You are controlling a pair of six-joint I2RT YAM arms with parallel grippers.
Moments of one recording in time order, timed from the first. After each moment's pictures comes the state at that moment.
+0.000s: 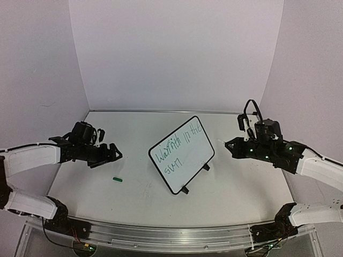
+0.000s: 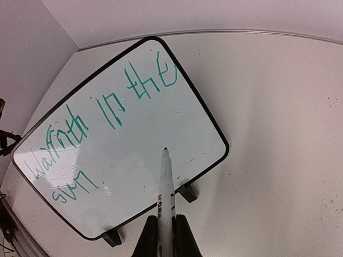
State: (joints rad) left arm -0.45 1.18 0.67 -0.32 0.18 -0.61; right arm 0.65 1.03 0.74 -0.25 0.06 0.43
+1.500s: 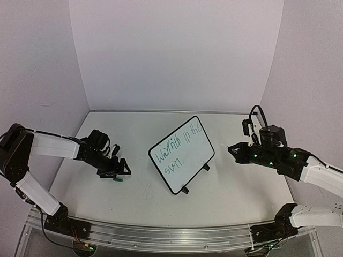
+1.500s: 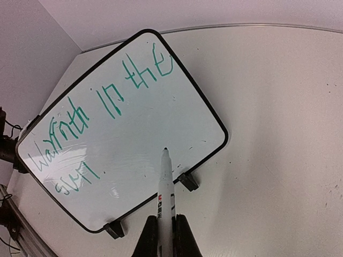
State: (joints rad) left arm -0.46 1.52 0.71 -0.29 0.40 -0.47; right arm 0.65 0.94 0.66 -0.25 0.05 0.47
